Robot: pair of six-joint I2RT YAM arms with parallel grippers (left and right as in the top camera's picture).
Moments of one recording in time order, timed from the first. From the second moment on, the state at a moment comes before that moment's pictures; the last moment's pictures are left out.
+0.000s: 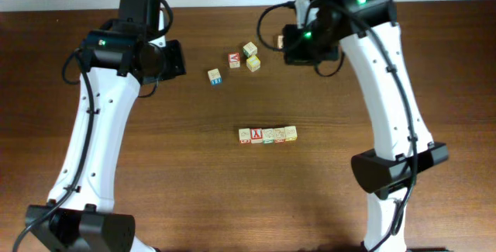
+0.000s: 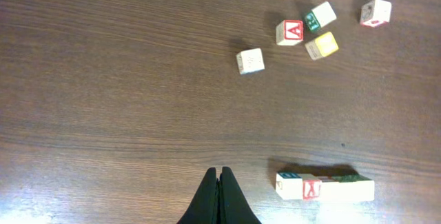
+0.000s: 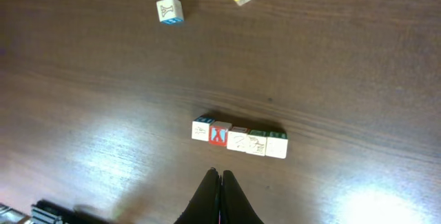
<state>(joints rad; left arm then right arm) -0.16 1.72 1.84 -1.20 0.00 -0.31 0.33 2.15 2.63 -1.69 -0.24 0.26</state>
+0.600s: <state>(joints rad) -0.20 1.87 1.84 -1.20 0.09 -0.25 0.14 1.92 2.29 -1.69 -0.20 0.14</state>
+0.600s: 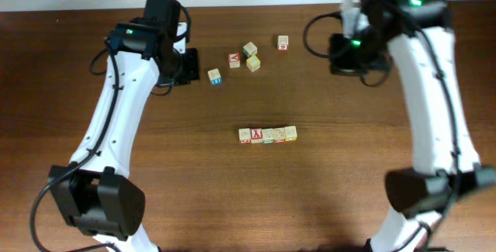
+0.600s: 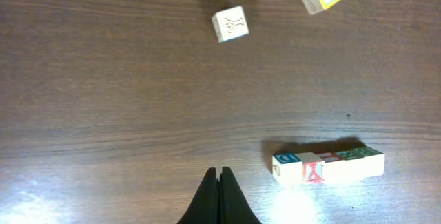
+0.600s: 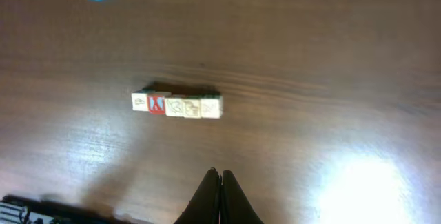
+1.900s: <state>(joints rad) -0.25 2.13 1.84 -1.22 0.23 -0.13 -0.03 1.83 1.42 -1.18 -0.45 -0.03</state>
